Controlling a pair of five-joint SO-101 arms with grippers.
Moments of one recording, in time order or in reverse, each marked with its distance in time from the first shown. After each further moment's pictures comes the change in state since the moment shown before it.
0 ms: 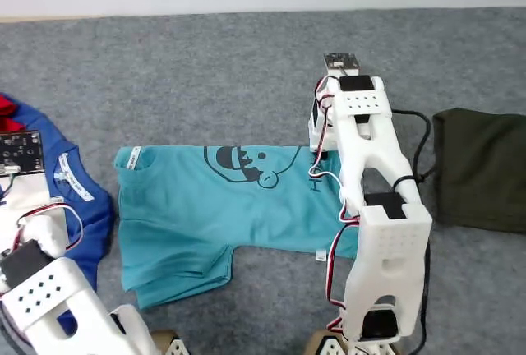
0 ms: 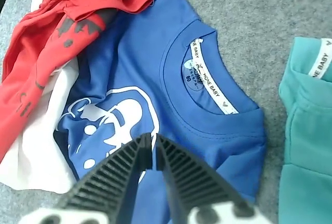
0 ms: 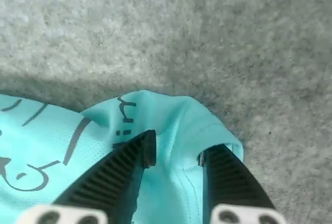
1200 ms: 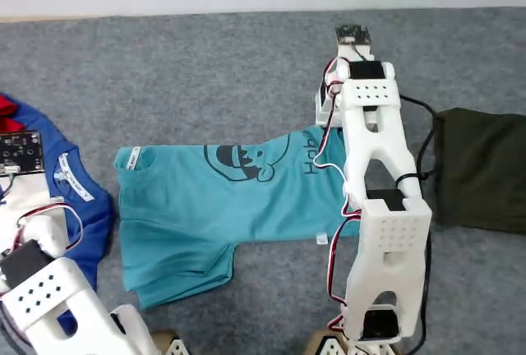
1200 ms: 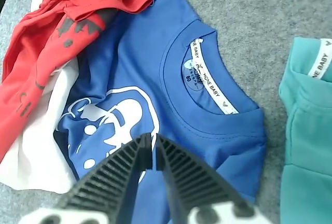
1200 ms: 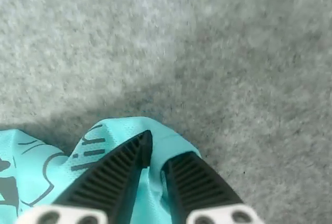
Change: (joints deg) left arm 0.0 0.0 0.0 0.0 0.0; right arm 1.8 4.0 -13.5 -1.1 0.0
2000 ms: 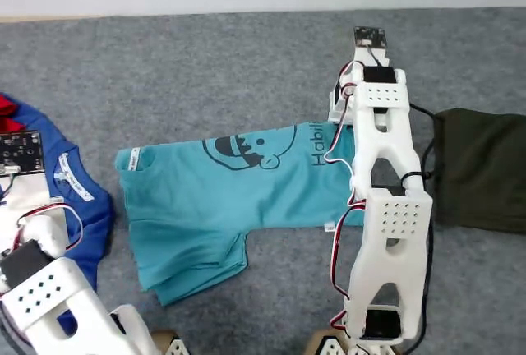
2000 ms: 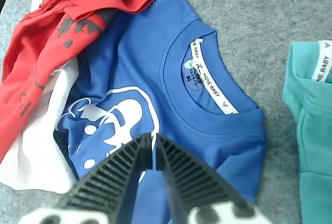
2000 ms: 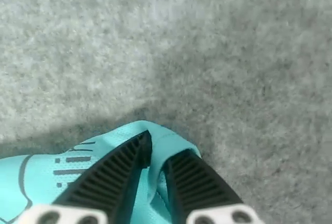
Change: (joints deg) left arm 0.0 0.0 0.0 0.0 0.0; right arm 4.2 10.4 -7.8 -5.4 0.0
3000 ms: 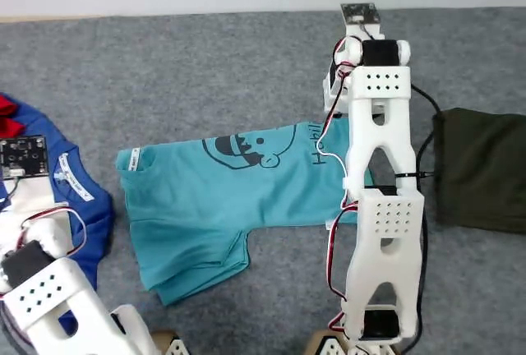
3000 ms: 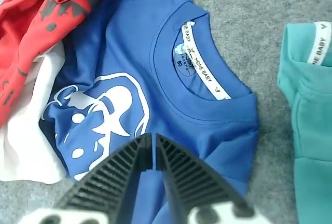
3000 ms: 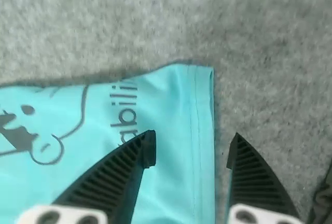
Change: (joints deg) left arm 0.7 0.0 -0.3 4.3 -0.1; right arm -2.6 0.7 -22.1 27.3 4.7
